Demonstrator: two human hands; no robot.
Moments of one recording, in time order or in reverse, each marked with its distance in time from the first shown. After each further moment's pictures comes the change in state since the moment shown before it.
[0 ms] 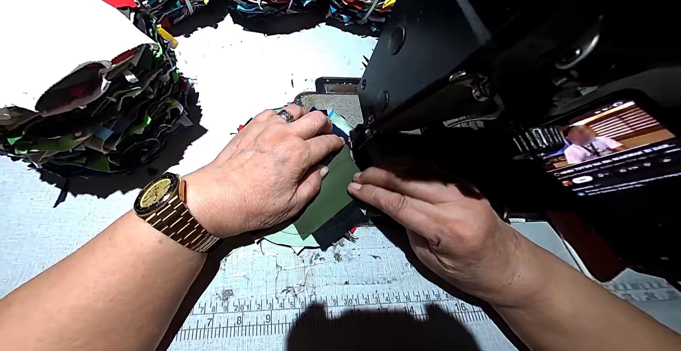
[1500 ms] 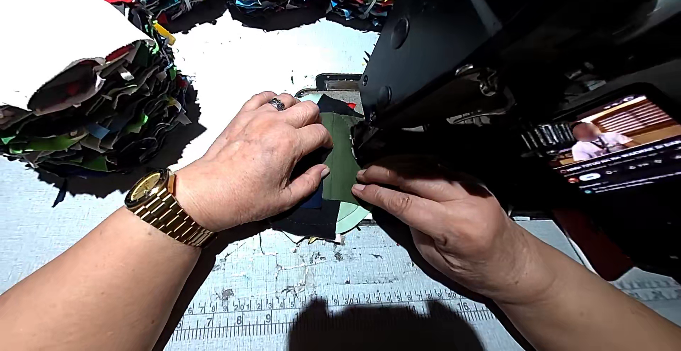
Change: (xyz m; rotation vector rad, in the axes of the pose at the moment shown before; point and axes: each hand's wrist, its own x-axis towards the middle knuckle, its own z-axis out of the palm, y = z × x) left_hand 0.000 -0.005 -0.007 0.020 0.021 -0.007; right_hand 0.000 0.002 -0.001 0.009 0.004 -0.021
